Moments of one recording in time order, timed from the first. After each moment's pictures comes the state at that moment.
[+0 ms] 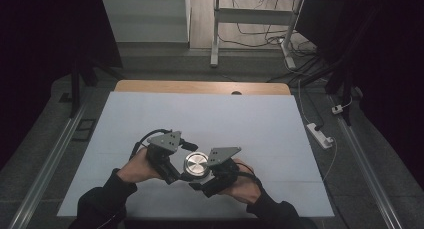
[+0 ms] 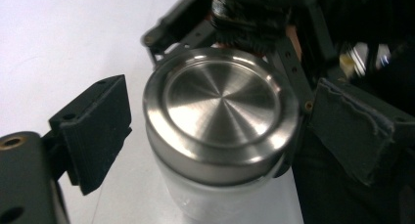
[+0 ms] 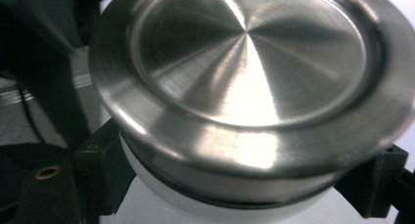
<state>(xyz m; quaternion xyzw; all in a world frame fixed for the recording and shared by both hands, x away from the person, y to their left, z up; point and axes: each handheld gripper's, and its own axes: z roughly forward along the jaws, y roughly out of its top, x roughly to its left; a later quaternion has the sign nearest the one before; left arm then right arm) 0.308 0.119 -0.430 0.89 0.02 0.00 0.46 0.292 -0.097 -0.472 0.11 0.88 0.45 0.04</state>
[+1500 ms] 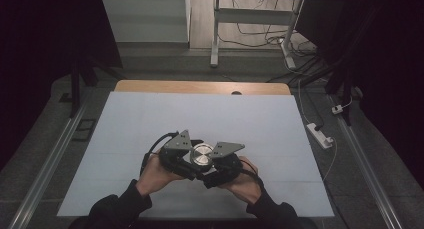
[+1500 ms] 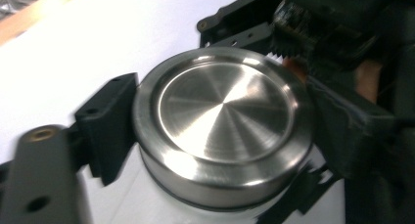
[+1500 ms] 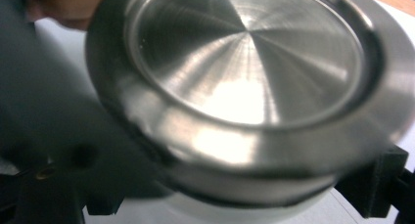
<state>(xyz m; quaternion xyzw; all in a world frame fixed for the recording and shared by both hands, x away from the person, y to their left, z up) 0.303 0.092 -0.438 0.85 0.18 0.05 0.49 0.301 -0.103 -0.470 0.19 0.87 0.44 0.10</state>
